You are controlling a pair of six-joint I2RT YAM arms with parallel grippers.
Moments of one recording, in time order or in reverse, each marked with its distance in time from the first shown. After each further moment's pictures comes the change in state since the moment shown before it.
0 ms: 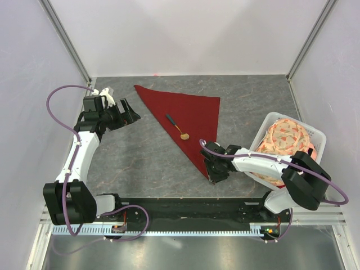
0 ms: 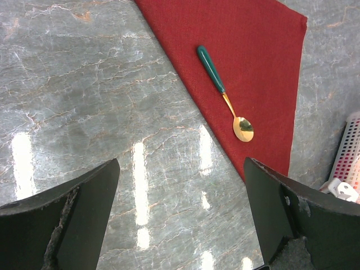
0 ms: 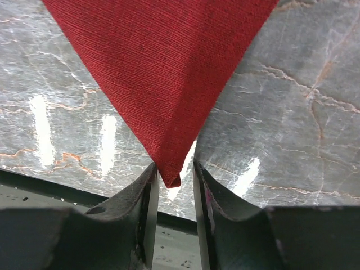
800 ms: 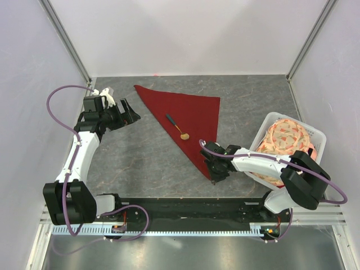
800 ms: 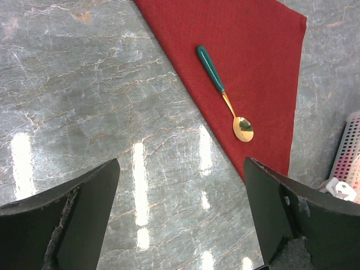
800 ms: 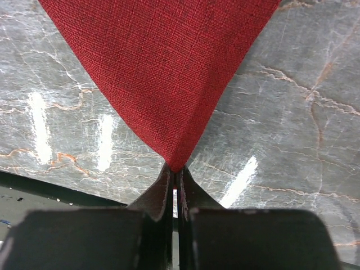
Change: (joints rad) left arm 0.000 0.000 -0.003 0.006 0.003 0.000; right arm -0.001 0.010 -0.007 0.000 -0.004 -0.009
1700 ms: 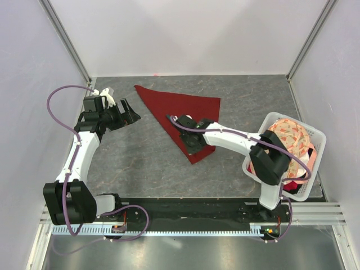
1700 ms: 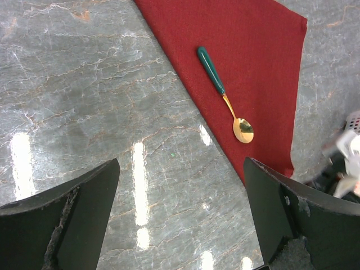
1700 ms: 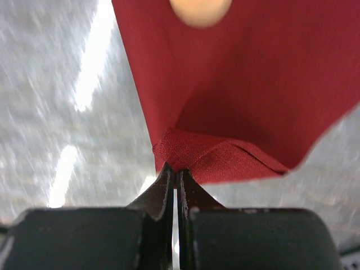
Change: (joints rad) left arm 0.000 0.000 -0.002 0.001 0.001 0.000; right arm -0.010 0.360 0.586 -0.122 0.148 -0.204
